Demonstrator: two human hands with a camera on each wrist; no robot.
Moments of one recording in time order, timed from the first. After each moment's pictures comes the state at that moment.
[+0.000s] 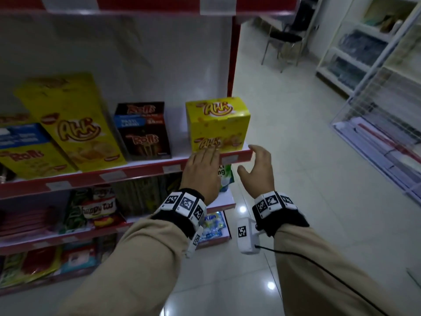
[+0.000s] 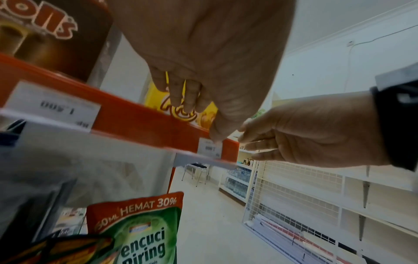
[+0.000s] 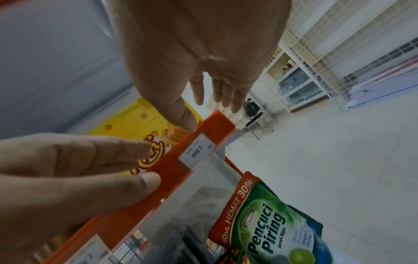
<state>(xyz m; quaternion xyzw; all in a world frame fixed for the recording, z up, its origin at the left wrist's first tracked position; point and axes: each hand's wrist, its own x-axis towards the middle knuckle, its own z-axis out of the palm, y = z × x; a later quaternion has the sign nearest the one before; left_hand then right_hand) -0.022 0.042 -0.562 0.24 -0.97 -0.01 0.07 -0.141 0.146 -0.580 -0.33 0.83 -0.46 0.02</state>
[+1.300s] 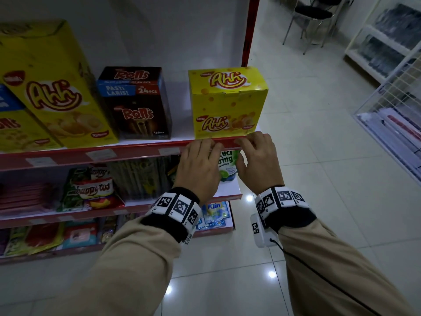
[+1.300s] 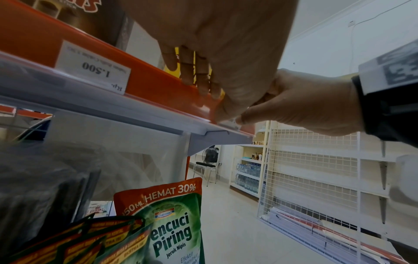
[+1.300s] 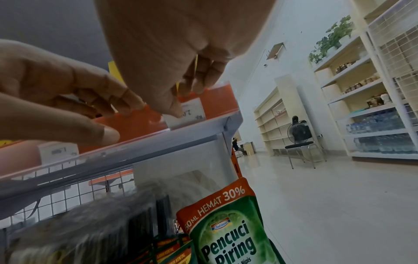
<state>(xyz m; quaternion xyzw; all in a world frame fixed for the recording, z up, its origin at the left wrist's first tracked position) -0.017 0.039 -0.603 0.24 -0.95 0.03 0.20 -0.154 0.128 -0.607 -0.53 0.79 -0.26 -0.18</state>
